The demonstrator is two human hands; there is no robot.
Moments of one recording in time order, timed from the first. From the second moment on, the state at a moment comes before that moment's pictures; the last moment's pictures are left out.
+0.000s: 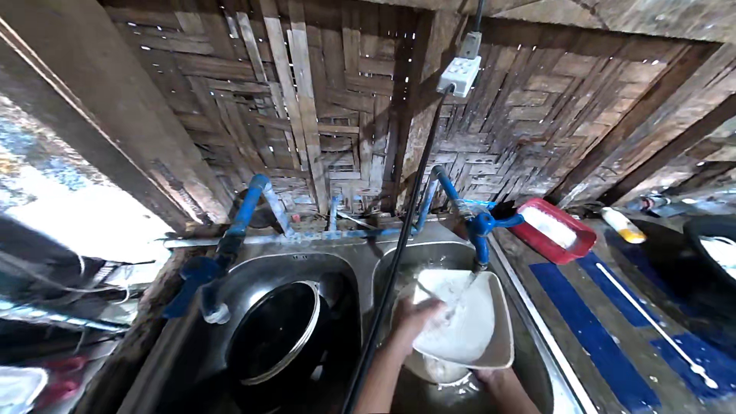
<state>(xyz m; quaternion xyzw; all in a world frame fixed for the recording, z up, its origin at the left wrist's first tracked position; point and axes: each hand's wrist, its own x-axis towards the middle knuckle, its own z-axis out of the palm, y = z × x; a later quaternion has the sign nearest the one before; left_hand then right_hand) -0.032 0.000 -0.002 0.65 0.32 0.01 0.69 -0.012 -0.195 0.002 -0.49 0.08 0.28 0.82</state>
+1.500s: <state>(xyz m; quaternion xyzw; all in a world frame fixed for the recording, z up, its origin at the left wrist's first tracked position) -0.032 0.001 -0.045 0.83 0.48 -0.20 0.18 0.054 -0.315 -0.036 -0.78 -0.42 0.12 0.45</state>
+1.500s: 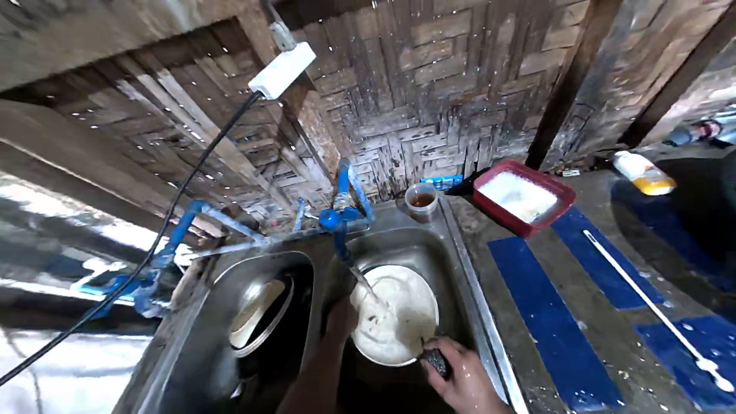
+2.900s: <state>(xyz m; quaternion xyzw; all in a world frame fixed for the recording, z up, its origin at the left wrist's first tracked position) -0.021 -0.031 0.068 0.87 0.31 -0.06 0.39 0.058 -0.154 0.000 -0.70 -0.41 0.22 0.54</state>
